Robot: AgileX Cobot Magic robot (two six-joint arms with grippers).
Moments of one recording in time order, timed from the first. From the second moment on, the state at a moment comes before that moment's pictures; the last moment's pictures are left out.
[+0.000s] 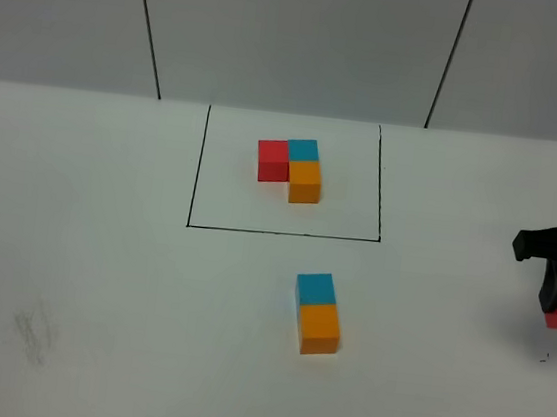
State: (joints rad) left arm 0.12 -0.01 -0.51 0.22 1.07 -0.17; right arm 0.09 1.69 -1.30 0.06 1.20 0.05
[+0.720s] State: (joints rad) left arm 0.12 -0.01 -0.51 0.22 1.07 -0.17; right arm 0.55 1.72 -1.60 0.10 1.22 -0.59
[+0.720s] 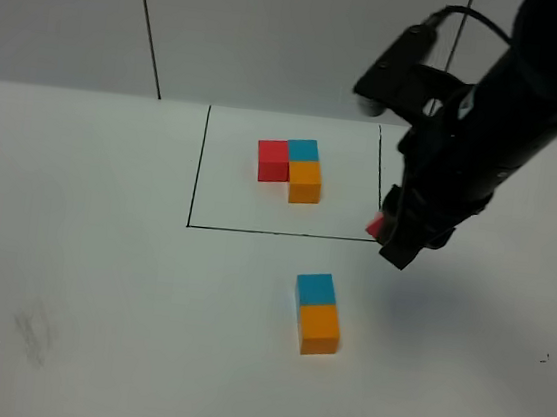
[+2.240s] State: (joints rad) left arm 0.12 -0.01 -0.51 0.22 1.07 -0.17; right arm 0.73 2.14 -1.94 -0.05 1.22 -1.13
